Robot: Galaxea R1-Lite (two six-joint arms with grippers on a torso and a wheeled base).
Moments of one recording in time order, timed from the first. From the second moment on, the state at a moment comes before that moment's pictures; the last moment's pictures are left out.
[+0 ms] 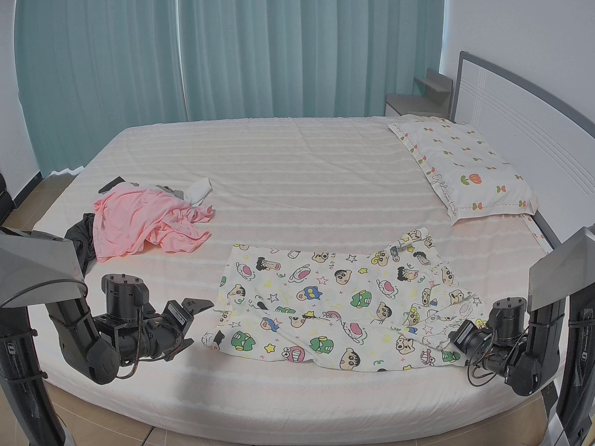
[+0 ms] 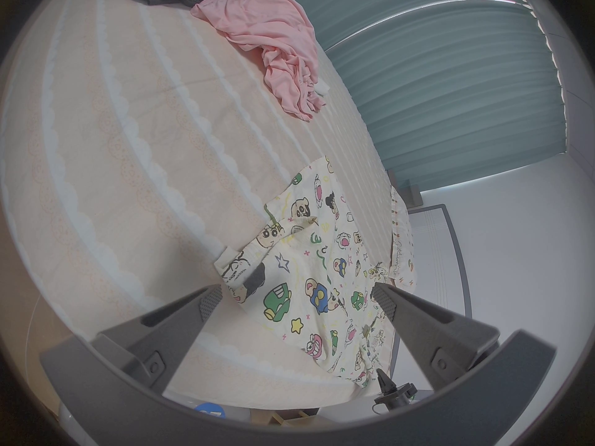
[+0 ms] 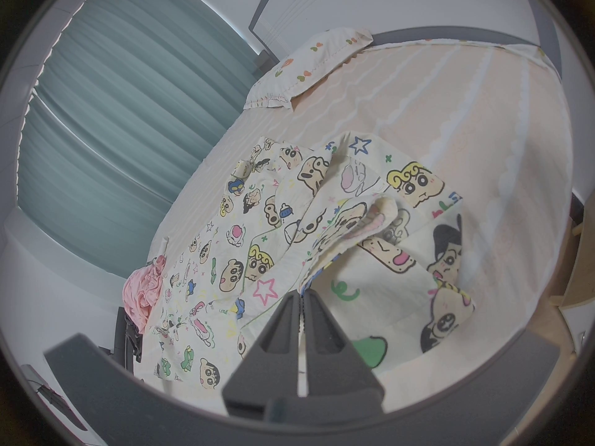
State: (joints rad) left arm -0.19 2.13 -0.38 -1.15 -0.25 -1.08; right arm 0.21 2.31 -0.14 -1.55 -0.08 0.87
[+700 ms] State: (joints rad) left arm -0.19 2.13 -0.38 -1.15 -0.25 -1.08; right arm 0.41 2.23 -0.08 -1.55 -0.34 0.81
